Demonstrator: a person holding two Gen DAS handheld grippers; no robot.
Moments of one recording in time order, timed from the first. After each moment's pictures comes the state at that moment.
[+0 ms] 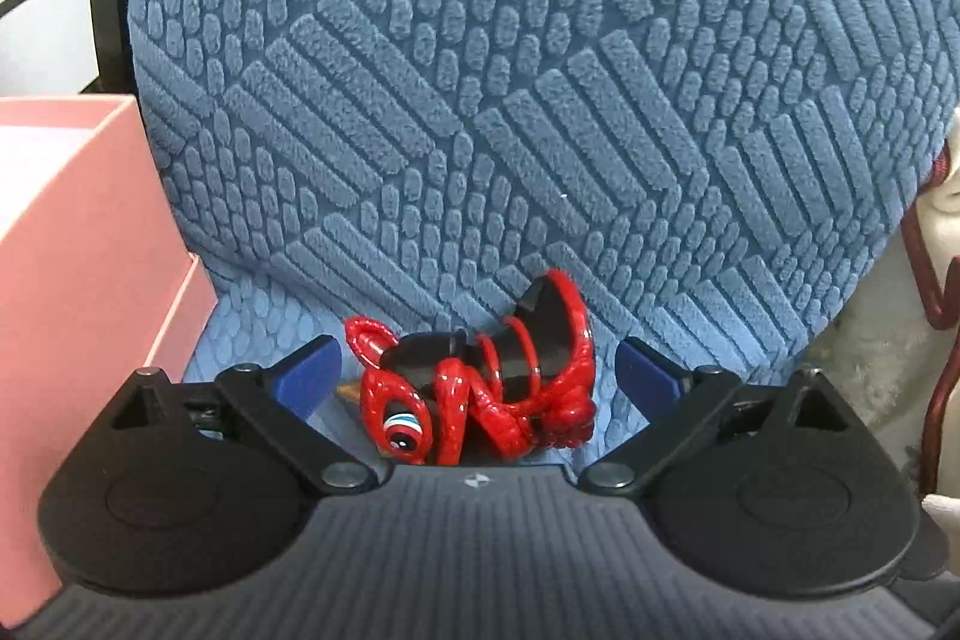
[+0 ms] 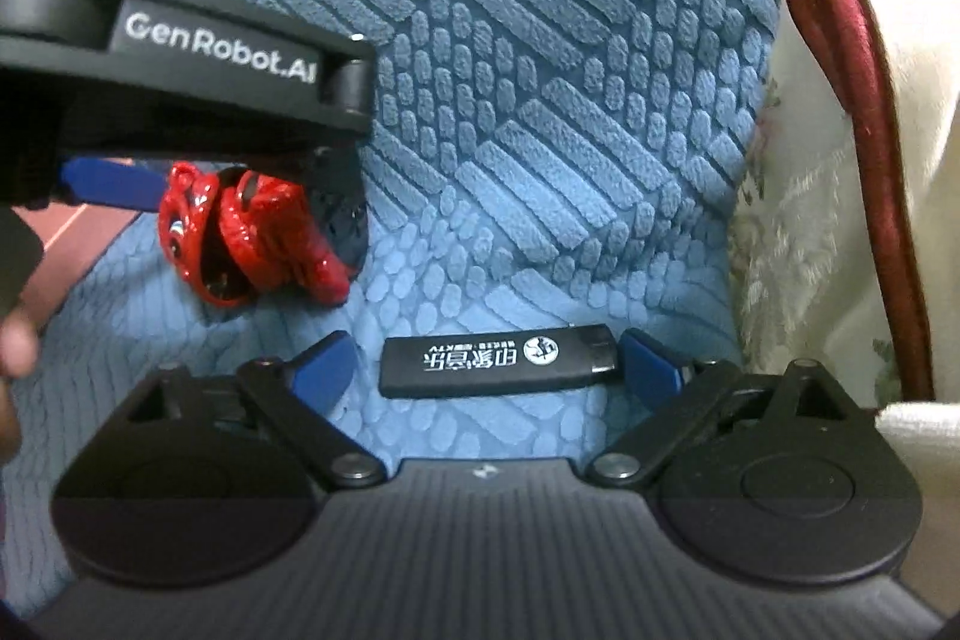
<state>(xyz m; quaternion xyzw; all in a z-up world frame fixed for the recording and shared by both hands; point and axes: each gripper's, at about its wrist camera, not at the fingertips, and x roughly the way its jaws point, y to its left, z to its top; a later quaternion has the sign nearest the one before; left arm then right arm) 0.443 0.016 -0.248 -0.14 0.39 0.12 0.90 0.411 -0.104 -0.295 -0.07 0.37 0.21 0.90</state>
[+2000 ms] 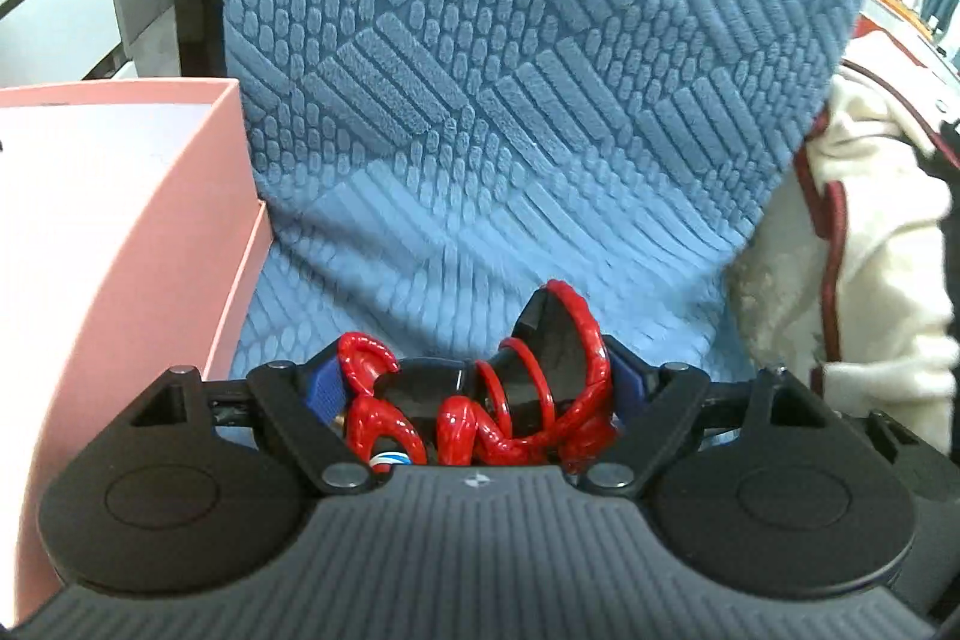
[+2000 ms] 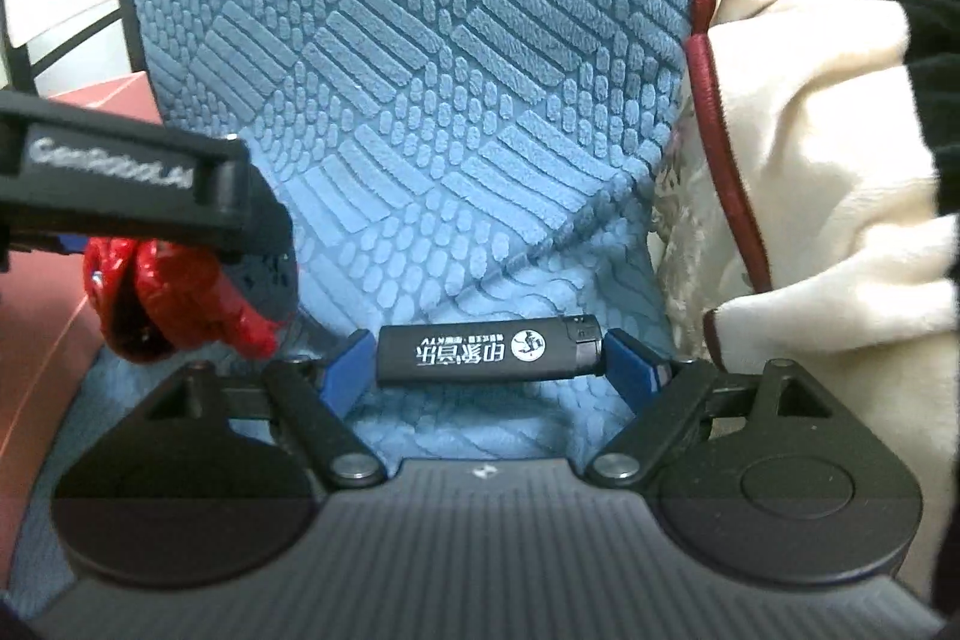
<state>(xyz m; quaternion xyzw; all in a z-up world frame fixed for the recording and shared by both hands) 0.367 0.029 -0.206 -0.13 0.41 0.07 0.90 0.338 -0.124 -0.222 -0.06 0.39 0.19 0.90</state>
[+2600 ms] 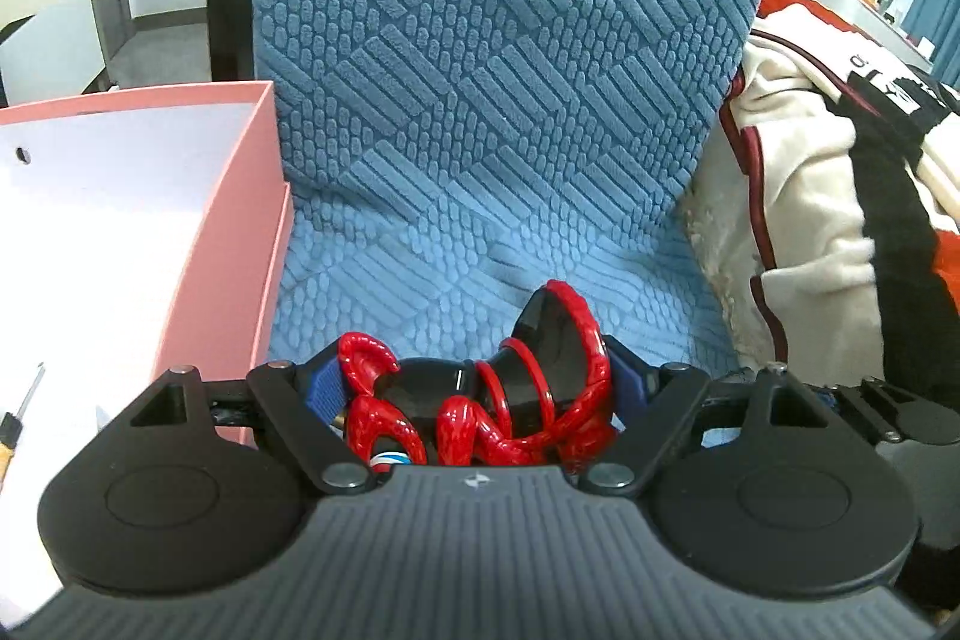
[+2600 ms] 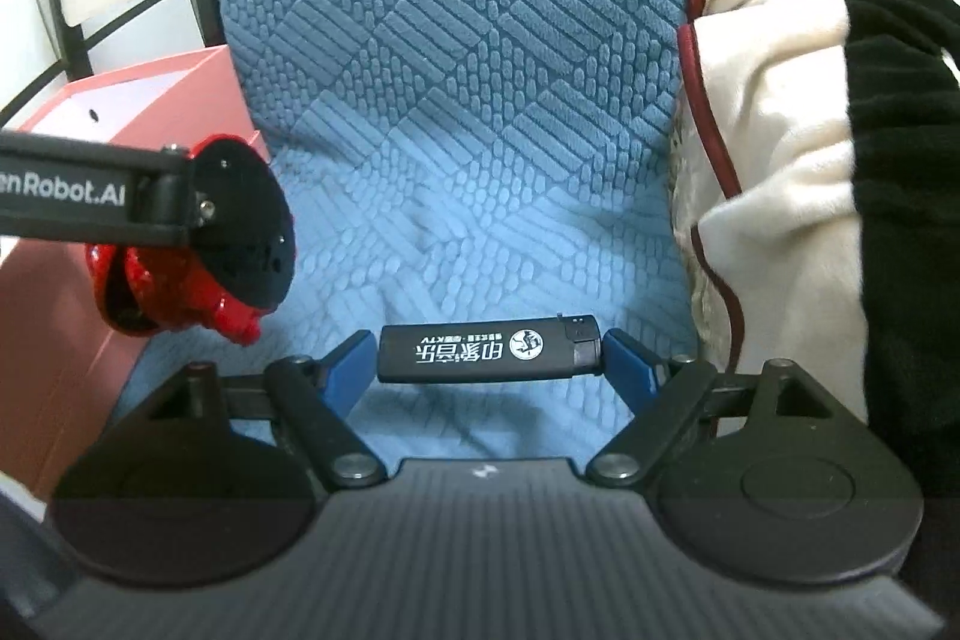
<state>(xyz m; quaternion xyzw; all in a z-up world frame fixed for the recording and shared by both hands) 0.290 0.033 -0.182 -0.11 0.40 0.02 0.91 0.280 -0.137 -0.201 -0.05 0.41 0.20 0.89</state>
